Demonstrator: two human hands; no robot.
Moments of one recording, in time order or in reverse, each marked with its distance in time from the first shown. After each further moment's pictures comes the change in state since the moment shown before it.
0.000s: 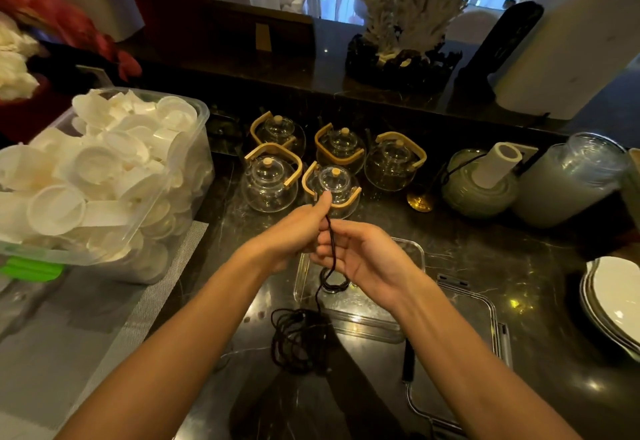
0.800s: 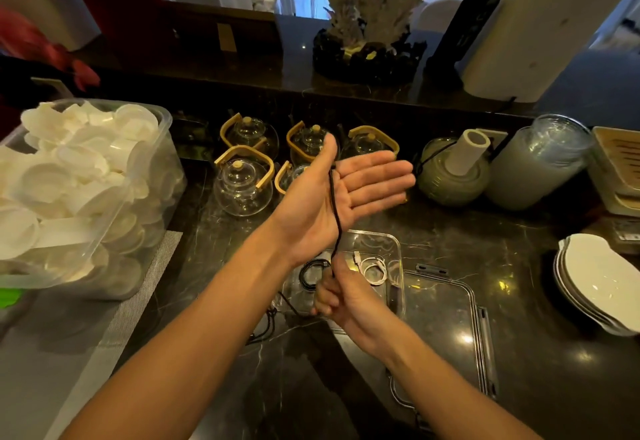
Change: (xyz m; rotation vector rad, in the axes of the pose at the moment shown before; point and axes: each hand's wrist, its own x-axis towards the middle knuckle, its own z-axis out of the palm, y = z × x) left_hand -0.006 0.069 0.060 -0.887 -0.498 0.230; right_hand -0.021 0.062 -0.052 -0.001 0.072 -0.028
